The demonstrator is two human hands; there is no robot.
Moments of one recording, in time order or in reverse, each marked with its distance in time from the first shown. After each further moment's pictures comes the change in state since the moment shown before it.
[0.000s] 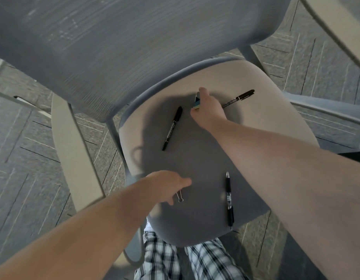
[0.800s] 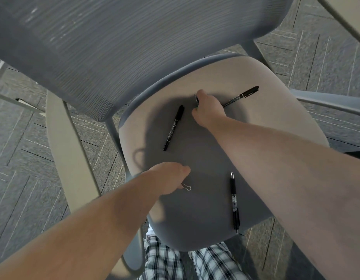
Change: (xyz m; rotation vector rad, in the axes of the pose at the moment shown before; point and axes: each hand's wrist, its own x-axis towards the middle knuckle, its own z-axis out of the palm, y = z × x) left_hand 0.012 -0.007 -0.006 -0.020 0.158 -0.084; right_hand 0.014 0.007 0.017 -0.068 -0.028 0.008
